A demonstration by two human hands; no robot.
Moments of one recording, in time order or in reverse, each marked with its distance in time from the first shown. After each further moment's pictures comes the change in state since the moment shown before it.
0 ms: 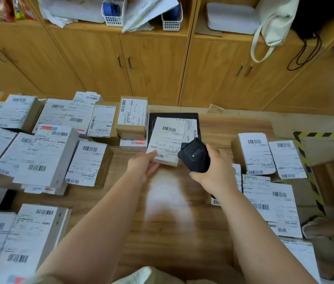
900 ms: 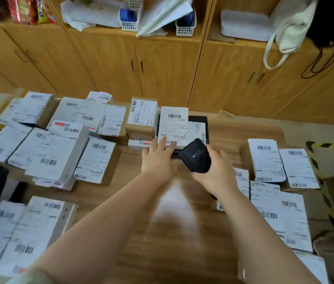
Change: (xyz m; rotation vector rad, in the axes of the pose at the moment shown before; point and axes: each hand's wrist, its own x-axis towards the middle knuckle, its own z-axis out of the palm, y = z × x) left_hand -0.017 -0.006 0.013 1.767 0.044 0.890; right_hand 0.007 -0.008 0.008 0.028 0.001 -0.106
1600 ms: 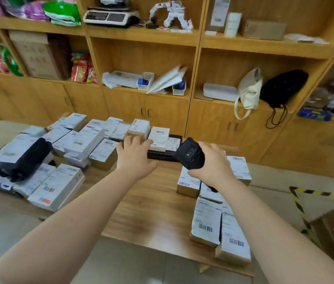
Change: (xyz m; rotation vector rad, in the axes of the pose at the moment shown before) left_hand -0.241 0.110 -0.082 0.146 0.427 -0.185; right_hand -0.197 0.059 -0.154 -0.120 0.115 -0.383
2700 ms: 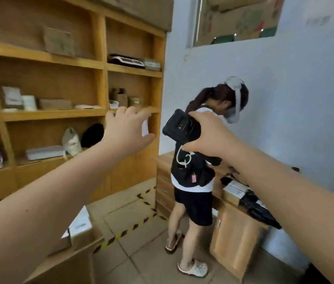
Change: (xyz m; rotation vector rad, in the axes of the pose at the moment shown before) left_hand -0.431 0.297 -0.323 -0.398 0.524 1.010; right_hand -0.635 -0.019 -0.329 -0.334 0.721 0.402
